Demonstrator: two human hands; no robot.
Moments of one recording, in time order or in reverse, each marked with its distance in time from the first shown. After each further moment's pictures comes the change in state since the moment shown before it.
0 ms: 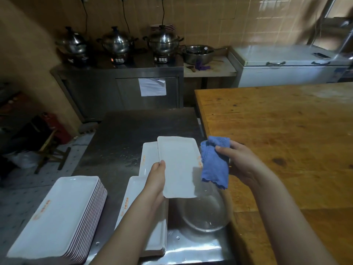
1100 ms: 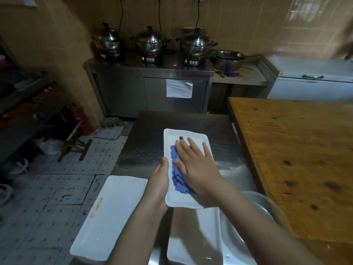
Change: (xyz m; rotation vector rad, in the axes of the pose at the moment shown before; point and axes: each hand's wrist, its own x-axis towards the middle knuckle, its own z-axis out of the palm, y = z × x) left_hand -0.019 0.069 -0.138 -0.027 0.036 0.046; right_hand 0.045 0.034 0.236 -1.531 -0.121 -0.663
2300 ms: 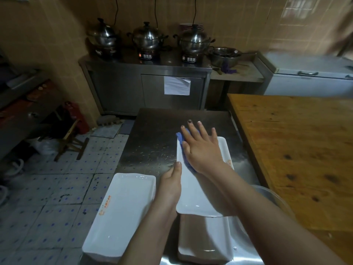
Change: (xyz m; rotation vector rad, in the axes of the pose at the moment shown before) left_hand -0.009 -0.016 -0.012 0.073 0.046 0.071; right_hand 0.037 -0.007 0.004 -0.085 0.112 0.155
